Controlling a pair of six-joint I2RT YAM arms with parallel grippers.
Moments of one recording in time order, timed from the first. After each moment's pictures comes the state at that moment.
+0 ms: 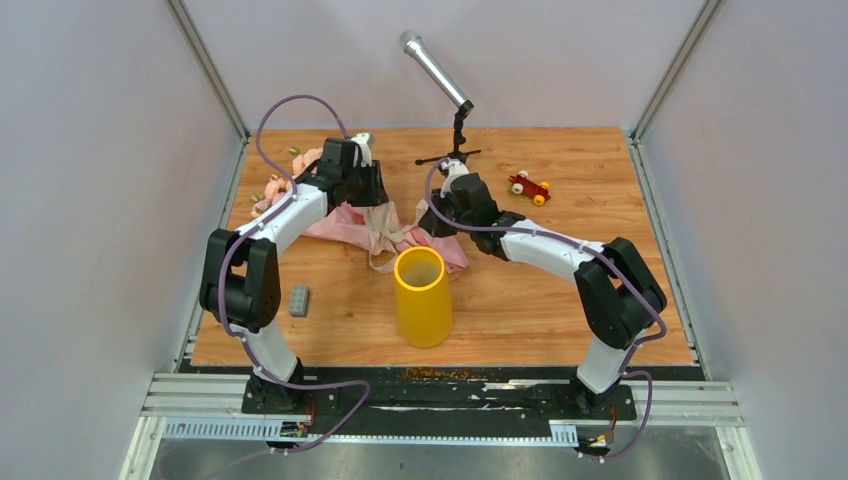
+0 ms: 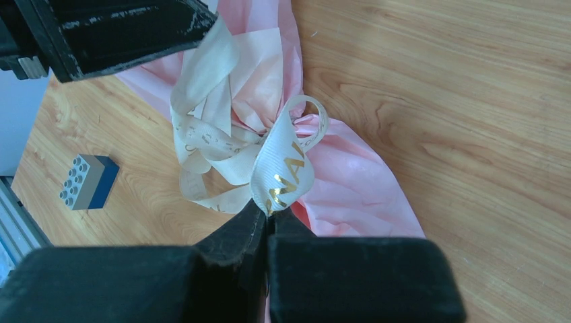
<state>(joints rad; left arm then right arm) -0.29 1.74 1.31 -0.29 0.22 -0.28 0.67 1.75 1.15 0.09 -0.13 0.46</state>
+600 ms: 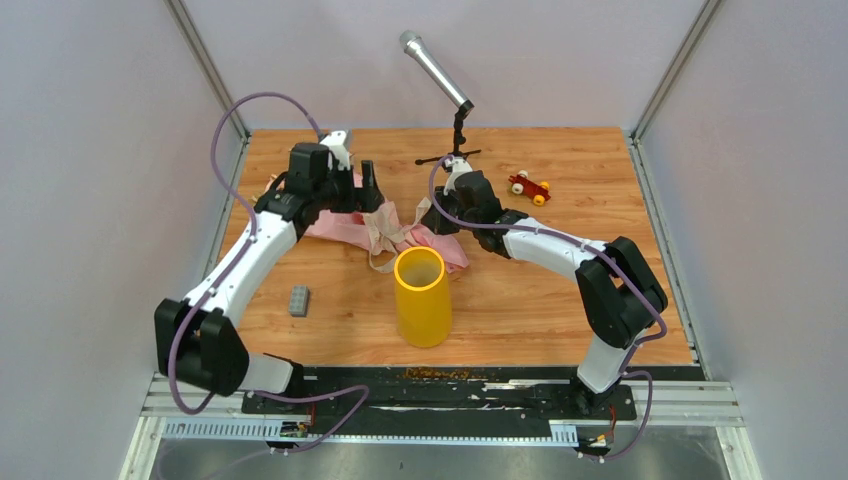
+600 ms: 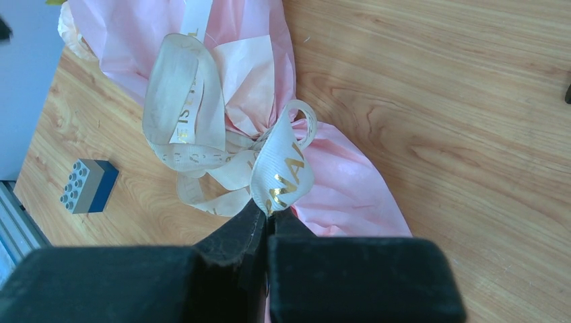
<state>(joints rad) -0.29 1.43 1.24 -0.43 0.18 -0.26 0.64 1.75 1.15 0.09 -0.14 0.46</state>
